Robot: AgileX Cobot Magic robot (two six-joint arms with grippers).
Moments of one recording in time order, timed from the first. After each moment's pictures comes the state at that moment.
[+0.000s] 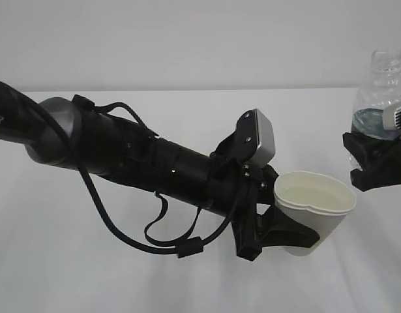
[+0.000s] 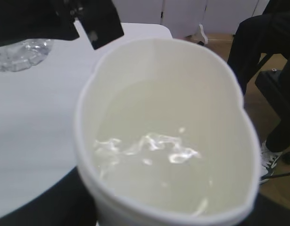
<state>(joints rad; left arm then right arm) -0.73 2.11 -1.22 1.43 -0.90 -0.93 0.05 1.48 -0.41 -0.26 -0.67 -0.18</state>
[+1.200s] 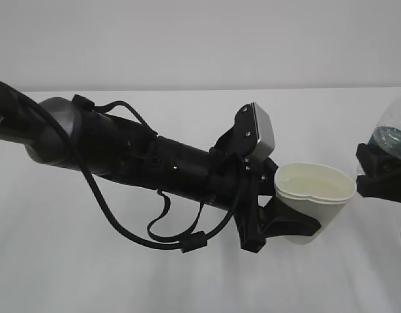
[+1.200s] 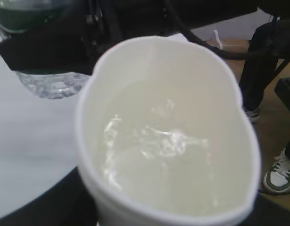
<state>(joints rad) -0.73 2.11 -1.22 1.36 -0.88 -0.87 0.05 1.72 -0.29 -0.05 -1.12 -0.05</state>
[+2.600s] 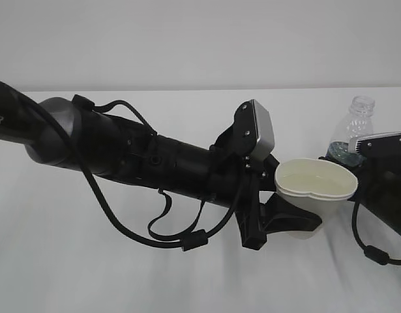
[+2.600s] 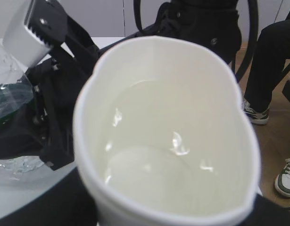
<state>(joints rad) -0.73 2.11 -1.22 1.32 -0.88 -0.81 0.05 2.09 -0.54 -0.13 -1.13 -0.04</state>
